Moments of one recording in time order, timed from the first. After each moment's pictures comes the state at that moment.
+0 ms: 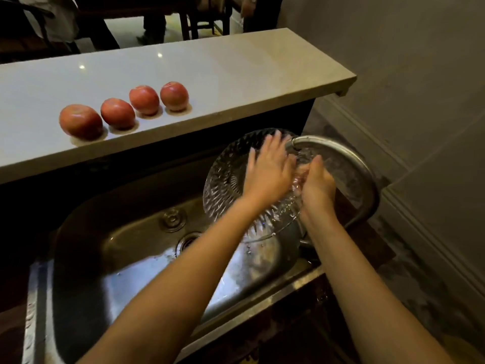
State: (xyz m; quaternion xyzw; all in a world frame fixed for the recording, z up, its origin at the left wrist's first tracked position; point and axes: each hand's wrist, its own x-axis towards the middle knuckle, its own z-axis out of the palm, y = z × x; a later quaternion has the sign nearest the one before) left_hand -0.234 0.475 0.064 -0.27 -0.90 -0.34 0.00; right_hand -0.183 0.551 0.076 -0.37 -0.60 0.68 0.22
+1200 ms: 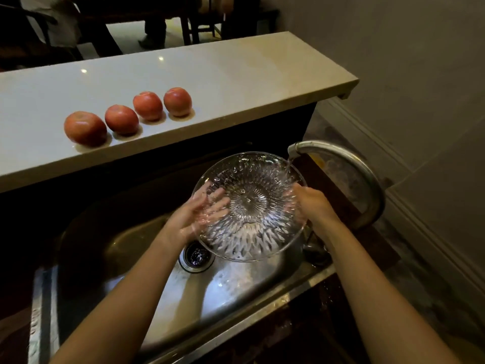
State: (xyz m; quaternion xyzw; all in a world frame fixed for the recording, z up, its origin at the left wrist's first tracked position) left_hand -0.248 0.330 -0.006 0.16 -0.38 -0.85 -0.31; right_hand -0.172 0.570 0.053 -0.33 -0.75 0.57 -0.02
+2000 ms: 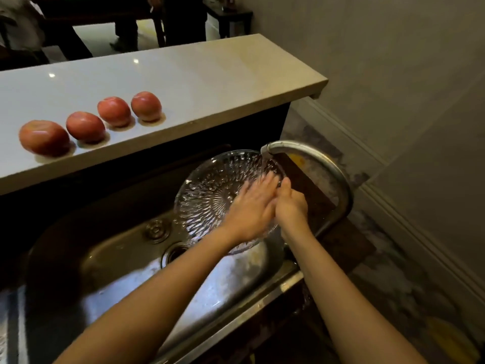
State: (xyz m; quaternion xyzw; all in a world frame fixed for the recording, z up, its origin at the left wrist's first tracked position) left_hand -0.208 0.461 0.016 -0.39 -0.88 -0.27 -0.06; right_hand -0.169 0.552 0.051 -0.42 -0.73 0.53 0.10
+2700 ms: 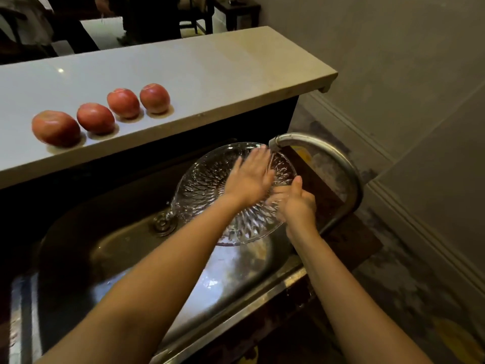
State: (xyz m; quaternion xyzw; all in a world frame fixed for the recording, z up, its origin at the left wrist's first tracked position) left_hand -0.255 0.469 0.027 -0.33 -0.92 -0.20 -0.06; right_hand -0.158 0.543 0.045 -0.40 -0.66 0.62 0.15
